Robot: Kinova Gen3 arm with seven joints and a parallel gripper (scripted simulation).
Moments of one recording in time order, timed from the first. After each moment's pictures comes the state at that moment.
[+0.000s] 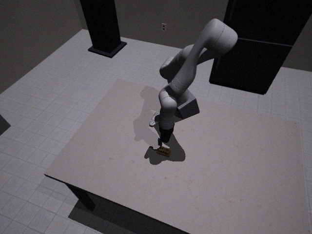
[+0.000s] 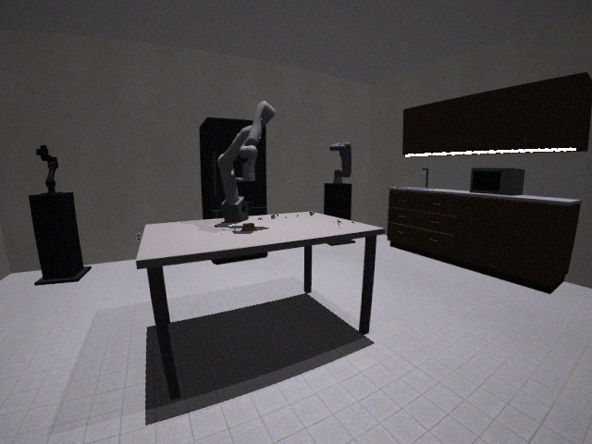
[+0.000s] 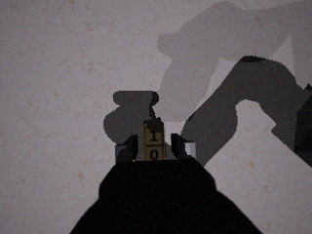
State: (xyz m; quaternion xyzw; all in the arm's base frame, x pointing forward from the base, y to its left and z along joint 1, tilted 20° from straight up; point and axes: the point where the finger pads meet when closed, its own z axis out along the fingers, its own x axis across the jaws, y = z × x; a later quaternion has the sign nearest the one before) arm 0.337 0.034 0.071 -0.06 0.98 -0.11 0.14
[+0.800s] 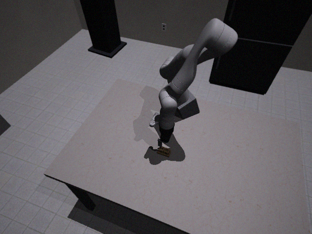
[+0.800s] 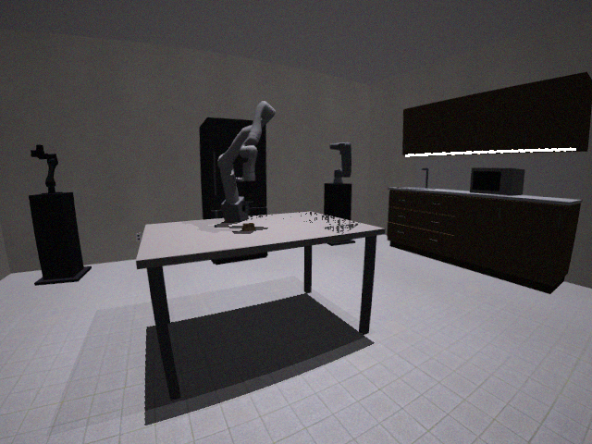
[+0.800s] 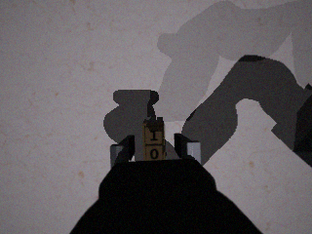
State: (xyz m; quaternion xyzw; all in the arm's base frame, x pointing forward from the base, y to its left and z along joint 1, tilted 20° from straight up) arm 0.337 0.035 0.071 -0.06 0.98 -0.11 0.14
